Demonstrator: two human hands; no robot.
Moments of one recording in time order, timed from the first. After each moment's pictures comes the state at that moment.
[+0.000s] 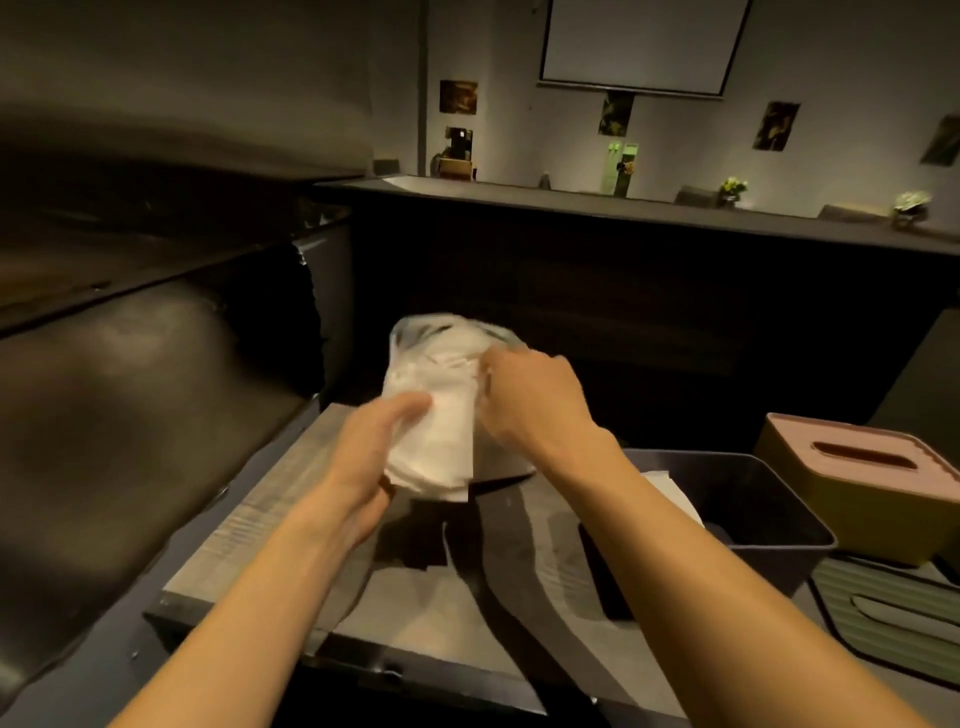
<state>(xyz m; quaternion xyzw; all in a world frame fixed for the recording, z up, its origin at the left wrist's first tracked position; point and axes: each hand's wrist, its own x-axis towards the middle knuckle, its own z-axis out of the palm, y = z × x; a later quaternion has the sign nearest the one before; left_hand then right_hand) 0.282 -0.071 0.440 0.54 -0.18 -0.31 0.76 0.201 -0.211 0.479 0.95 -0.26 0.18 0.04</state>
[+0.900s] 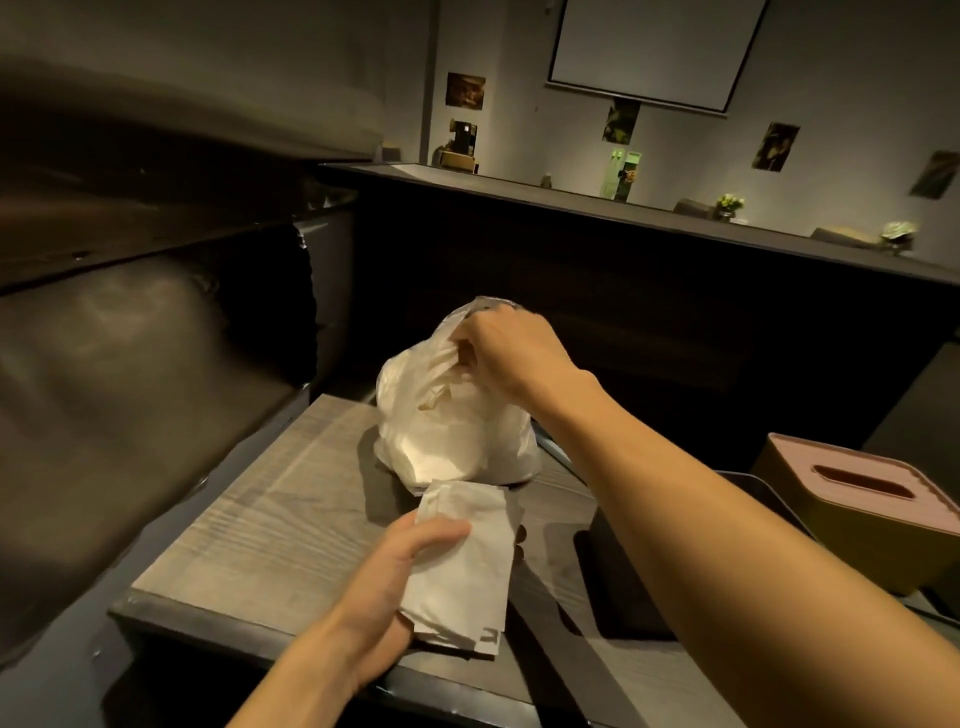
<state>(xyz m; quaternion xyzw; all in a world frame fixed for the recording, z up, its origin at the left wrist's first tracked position) 0.235 -0.051 0.383 0.50 -0.12 -0.48 0.71 0.246 -0.239 0.508 0.97 -0.14 0.17 0.10</state>
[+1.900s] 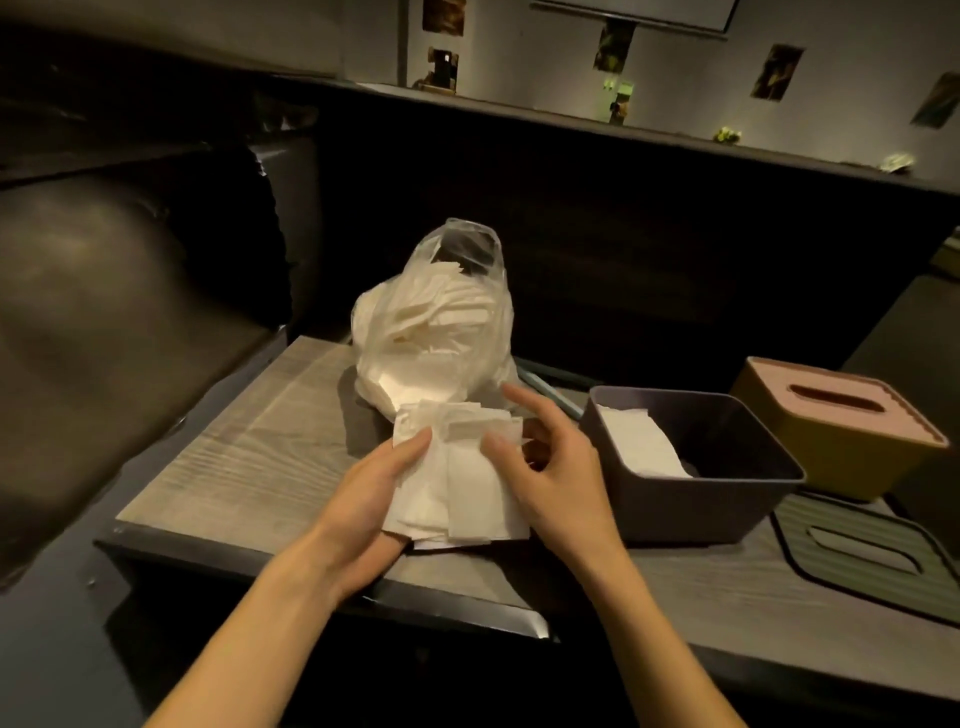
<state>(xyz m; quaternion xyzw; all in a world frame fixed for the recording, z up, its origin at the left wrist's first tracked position) 0.234 -0.059 0.374 0.45 -0.14 -0.49 0.73 0.106 -0.180 0.382 0.77 -0.23 0.35 -0.48</state>
